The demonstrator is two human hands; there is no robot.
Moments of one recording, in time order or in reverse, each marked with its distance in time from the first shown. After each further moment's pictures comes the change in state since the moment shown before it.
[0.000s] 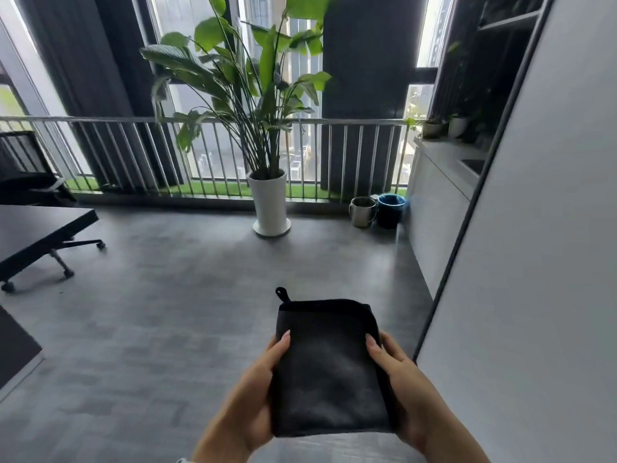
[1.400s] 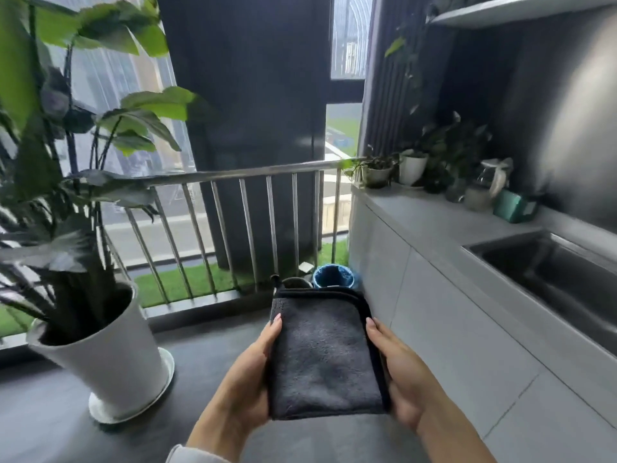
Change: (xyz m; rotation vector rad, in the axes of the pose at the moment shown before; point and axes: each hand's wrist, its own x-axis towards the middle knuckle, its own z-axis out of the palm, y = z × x) left_hand 1.009 0.595 0.173 0.184 -0.184 -0.157; right_hand 0.978 -0.528 -0.114 0.244 0.273 -0.173
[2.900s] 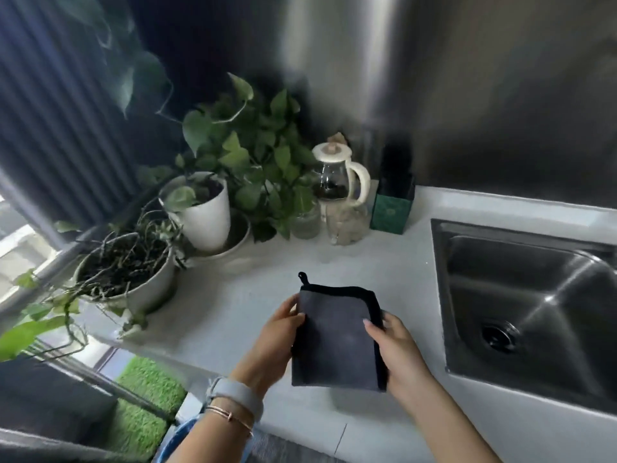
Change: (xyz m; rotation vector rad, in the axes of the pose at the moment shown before) left_hand 0.856 0.135 0.299 0.920 -0.592 -0.338; right_hand 0.606 -0.323 -0.291 0.200 1.151 -0.335
